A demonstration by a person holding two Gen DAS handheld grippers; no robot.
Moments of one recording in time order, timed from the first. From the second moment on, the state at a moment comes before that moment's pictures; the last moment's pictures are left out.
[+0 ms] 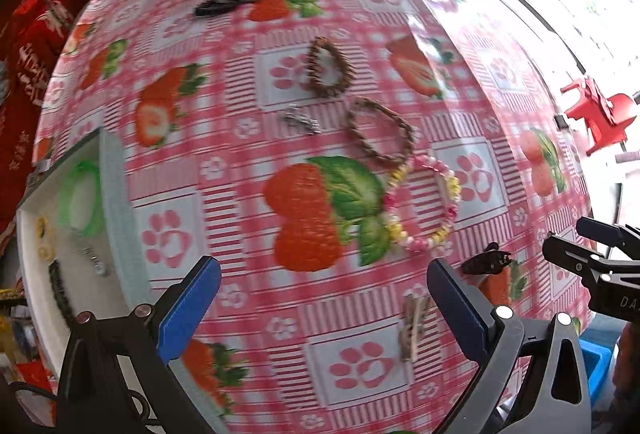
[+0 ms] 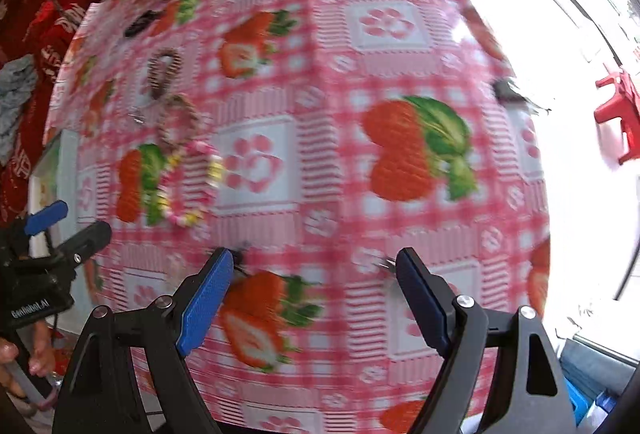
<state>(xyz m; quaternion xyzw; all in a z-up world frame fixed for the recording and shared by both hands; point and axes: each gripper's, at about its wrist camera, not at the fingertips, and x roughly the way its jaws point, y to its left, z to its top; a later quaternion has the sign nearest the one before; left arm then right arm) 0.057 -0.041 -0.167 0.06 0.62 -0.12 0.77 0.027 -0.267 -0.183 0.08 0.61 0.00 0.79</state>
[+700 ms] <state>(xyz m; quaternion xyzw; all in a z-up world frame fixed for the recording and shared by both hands) 0.087 -0.098 -0.207 0.10 0.63 -0.15 0.75 -0.001 -0.318 -0.222 0.02 0.64 -0.02 0.77</state>
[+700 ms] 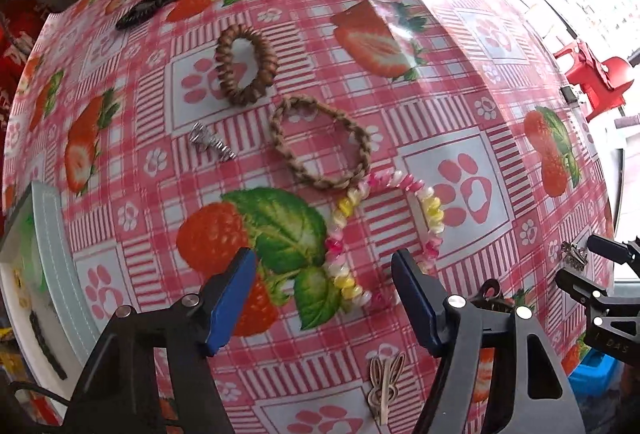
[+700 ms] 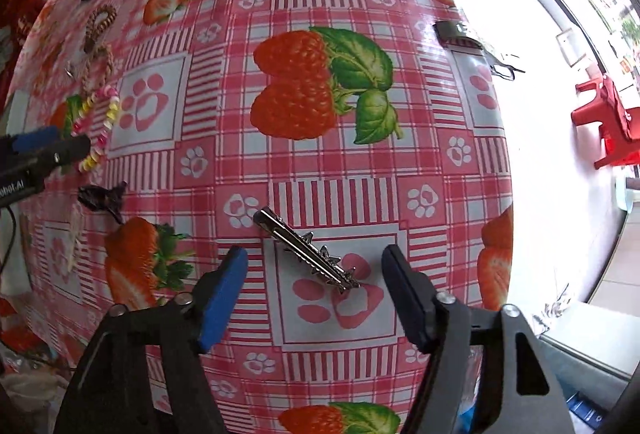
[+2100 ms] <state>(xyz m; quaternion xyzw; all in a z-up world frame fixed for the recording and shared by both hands) 0.067 -0.045 -0.157 0.00 0.61 -0.18 0.77 0.022 -0.298 -0.183 0.07 0.61 0.00 0.79</state>
